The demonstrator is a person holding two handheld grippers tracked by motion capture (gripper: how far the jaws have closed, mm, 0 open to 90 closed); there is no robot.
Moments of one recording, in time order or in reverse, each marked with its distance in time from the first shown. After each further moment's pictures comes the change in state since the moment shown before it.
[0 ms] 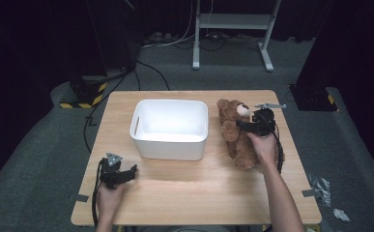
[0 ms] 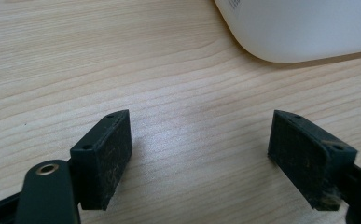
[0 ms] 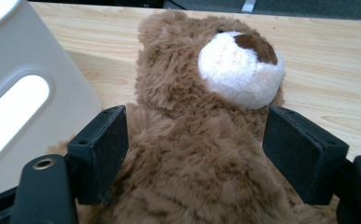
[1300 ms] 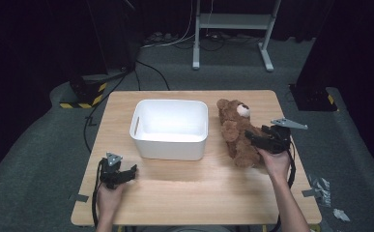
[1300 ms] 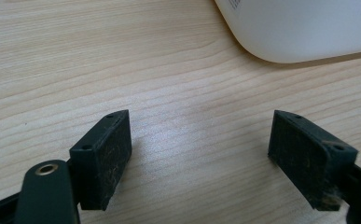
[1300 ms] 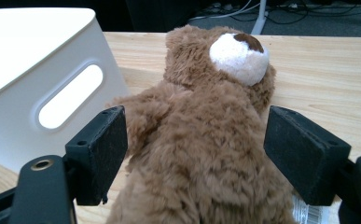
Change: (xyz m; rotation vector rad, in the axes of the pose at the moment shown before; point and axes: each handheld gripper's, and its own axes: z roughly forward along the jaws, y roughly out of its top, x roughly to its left) left arm 0.000 0.000 0.000 -0.003 0.000 -0.007; right arm 0.005 -0.040 -0.064 -0.148 0.049 0.009
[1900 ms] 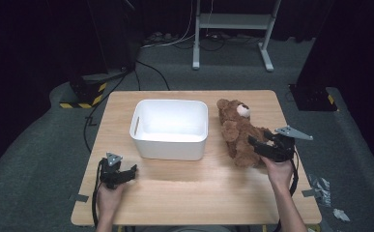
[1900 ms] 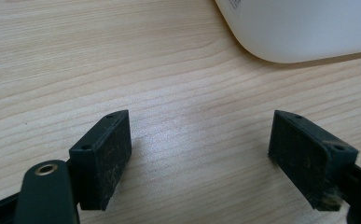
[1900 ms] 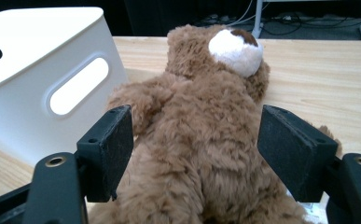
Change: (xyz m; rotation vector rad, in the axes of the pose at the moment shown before) left arm 0.000 0.000 0.000 0.000 0.002 0.000; right arm 0.004 -0.020 -0.020 -0.054 -0.005 -0.006
